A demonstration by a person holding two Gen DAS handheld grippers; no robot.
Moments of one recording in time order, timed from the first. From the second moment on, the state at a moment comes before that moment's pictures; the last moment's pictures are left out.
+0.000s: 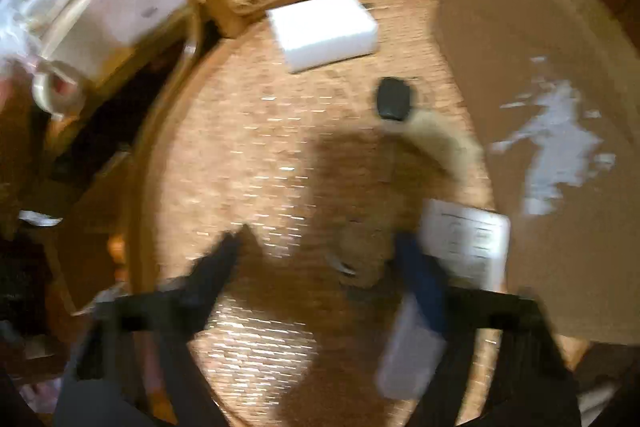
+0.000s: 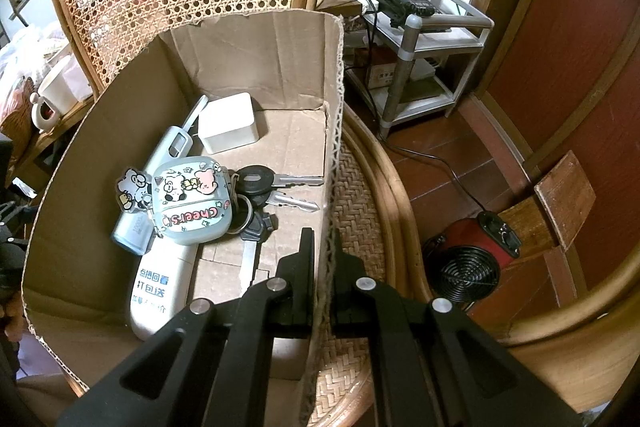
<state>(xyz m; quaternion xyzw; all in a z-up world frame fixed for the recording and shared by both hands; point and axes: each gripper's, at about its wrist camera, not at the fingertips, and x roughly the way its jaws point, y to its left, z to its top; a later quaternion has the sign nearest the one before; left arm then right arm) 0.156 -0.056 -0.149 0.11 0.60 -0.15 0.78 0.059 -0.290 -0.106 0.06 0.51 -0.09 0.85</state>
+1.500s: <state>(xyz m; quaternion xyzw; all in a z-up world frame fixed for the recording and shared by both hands) 0.130 -0.045 -0.042 0.04 0.44 -0.08 0.89 0.059 -0.289 -0.107 0.06 0.51 -0.09 0.85</state>
